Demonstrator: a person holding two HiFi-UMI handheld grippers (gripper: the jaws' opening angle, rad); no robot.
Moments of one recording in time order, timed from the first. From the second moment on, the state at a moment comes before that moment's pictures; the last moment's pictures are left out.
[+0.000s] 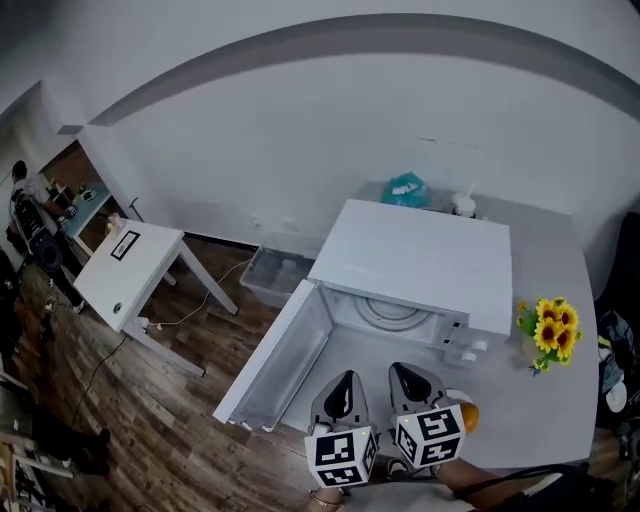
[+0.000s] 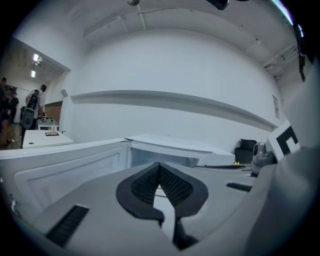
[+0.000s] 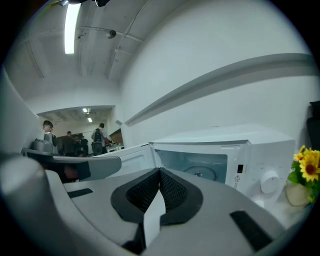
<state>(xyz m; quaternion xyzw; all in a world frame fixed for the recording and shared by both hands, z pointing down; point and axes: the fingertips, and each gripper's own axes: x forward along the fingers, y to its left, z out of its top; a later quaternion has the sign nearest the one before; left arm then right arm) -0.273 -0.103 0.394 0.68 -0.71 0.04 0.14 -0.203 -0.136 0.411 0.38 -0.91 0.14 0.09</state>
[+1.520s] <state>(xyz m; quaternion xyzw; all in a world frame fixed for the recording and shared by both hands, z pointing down) -0.131 -0.136 0.438 0.84 -0.50 0.07 0.19 -0.003 -0.114 0.433 0.66 -0.72 0.19 0.04</state>
